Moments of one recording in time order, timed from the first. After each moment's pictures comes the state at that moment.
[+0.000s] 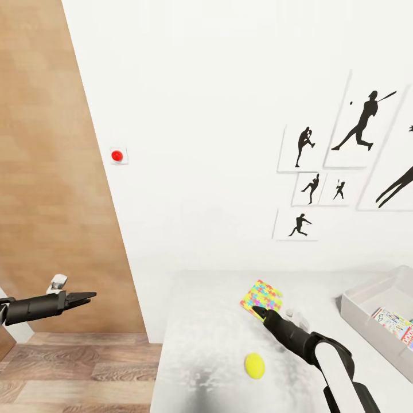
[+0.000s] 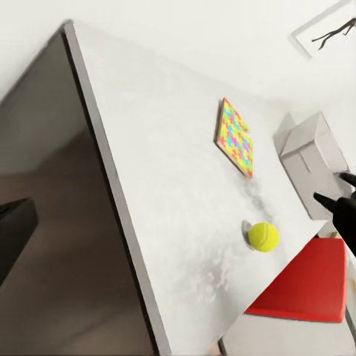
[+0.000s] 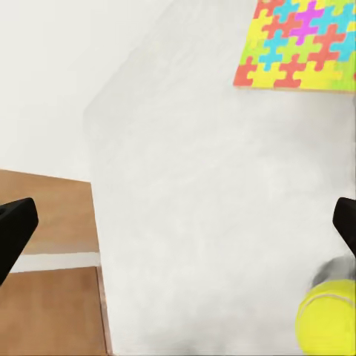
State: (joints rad) left arm -0.76 0.57 0.17 -0.47 0.04 0.66 -1.43; right arm -0.18 0.00 -0.06 -1.53 -0.99 0.73 -0.30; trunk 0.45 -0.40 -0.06
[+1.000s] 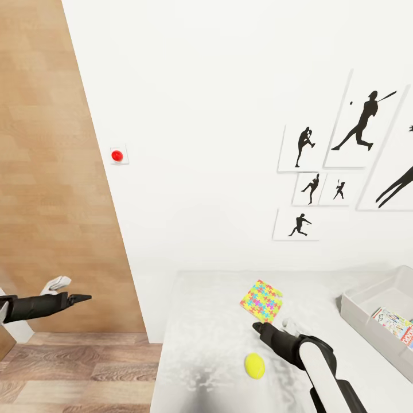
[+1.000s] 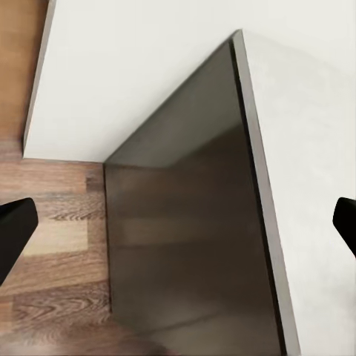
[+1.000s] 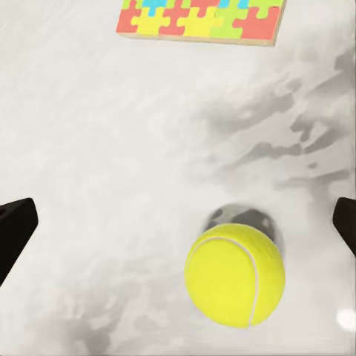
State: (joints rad) left arm -0.76 0.57 0.17 -0.51 0.04 0.66 -1.02; right arm -0.19 0.01 0.07 -1.53 -0.99 0.73 -0.67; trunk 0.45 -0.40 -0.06
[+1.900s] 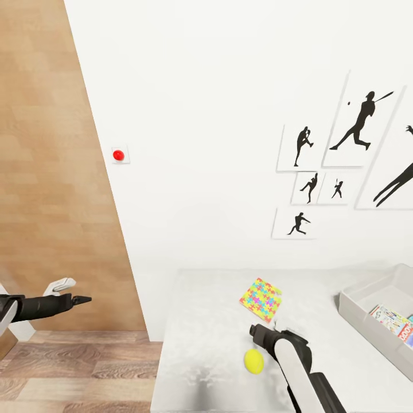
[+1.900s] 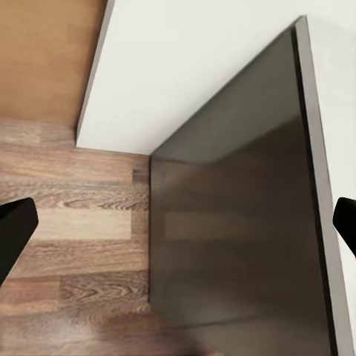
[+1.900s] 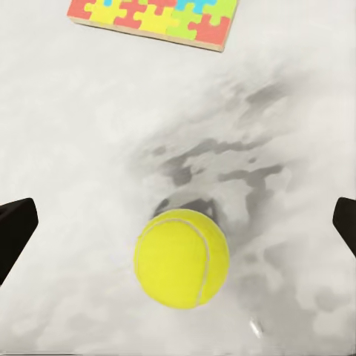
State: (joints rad) left arm -0.76 0.54 0.17 -0.52 0.03 0.66 -0.84; right arm -0.22 0.07 0.18 -1.52 -0.82 0.72 -0.88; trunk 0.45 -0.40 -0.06
